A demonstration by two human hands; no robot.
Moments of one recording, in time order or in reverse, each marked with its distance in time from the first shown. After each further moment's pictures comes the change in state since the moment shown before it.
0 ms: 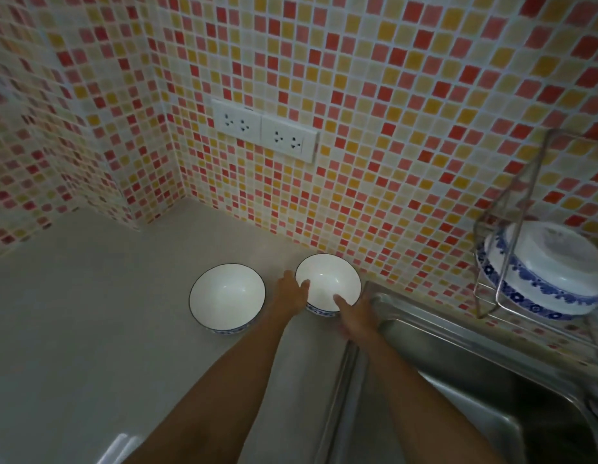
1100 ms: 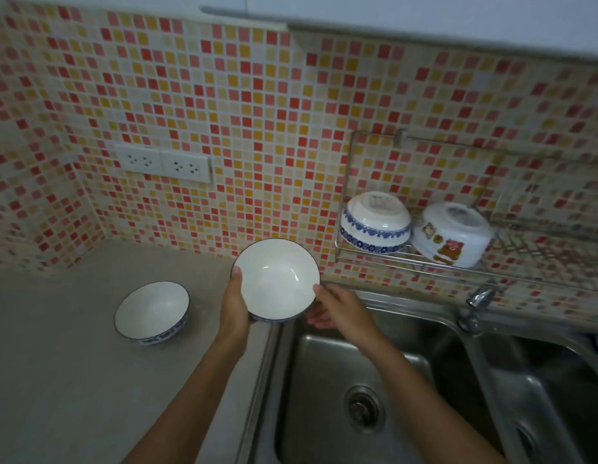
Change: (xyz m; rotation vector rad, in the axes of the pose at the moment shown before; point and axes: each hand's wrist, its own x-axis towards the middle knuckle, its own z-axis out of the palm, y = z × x) left_hand -0.189 0.073 0.021 -0.964 -0.053 0.126; right_hand -0.181 -0.002 -0.182 0.217 -0.167 -0.292
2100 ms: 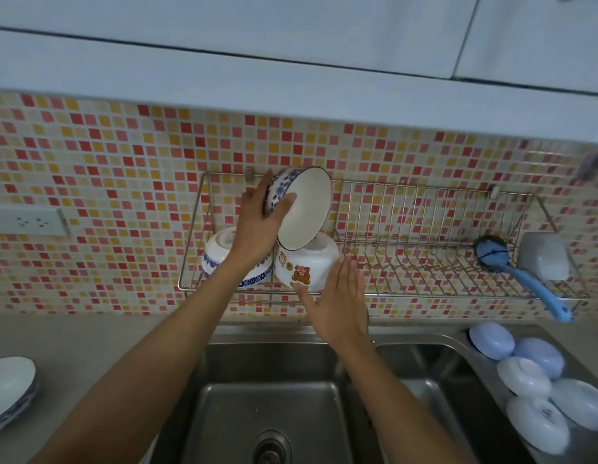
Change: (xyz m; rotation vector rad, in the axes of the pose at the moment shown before) left_hand -0.028 0.043 0.318 0.561 -0.355 0.761; right_hand -0.011 0.029 -0.227 -0.975 0.722 -0.183
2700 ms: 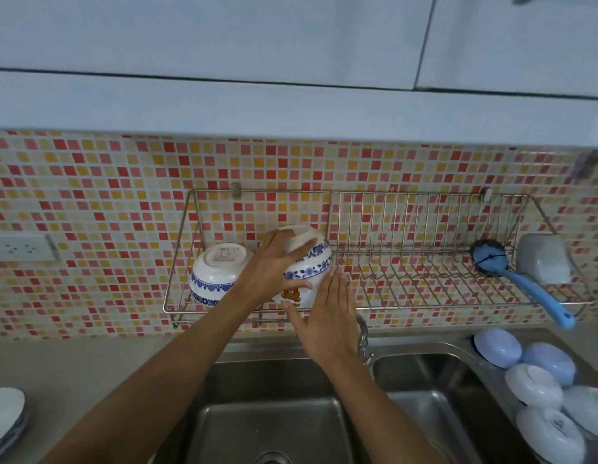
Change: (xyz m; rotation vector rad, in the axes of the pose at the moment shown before) left_hand -0.001 -0.057 0.035 0.907 -0.345 0.623; right_hand -0.002 -0.001 -0.003 -0.005 -0.016 0.001
